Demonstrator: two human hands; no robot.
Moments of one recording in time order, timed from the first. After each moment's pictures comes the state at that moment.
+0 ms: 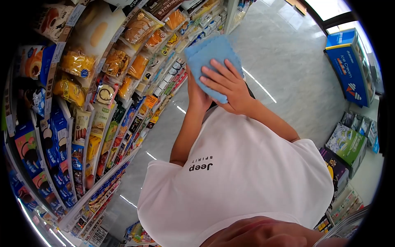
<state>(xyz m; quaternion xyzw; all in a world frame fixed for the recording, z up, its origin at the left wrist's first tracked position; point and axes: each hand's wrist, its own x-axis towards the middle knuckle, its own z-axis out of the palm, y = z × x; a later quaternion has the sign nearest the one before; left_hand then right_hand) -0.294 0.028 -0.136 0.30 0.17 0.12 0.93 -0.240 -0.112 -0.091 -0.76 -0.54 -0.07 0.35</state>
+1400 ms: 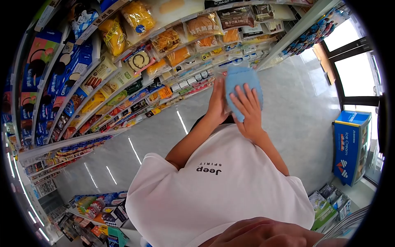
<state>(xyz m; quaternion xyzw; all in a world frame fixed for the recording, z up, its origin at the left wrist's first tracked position) -0.310 0.044 -0.141 0.23 0.19 0.16 0.94 -0.243 -0.092 -0.095 -0.75 -0.56 -0.02 0.35</state>
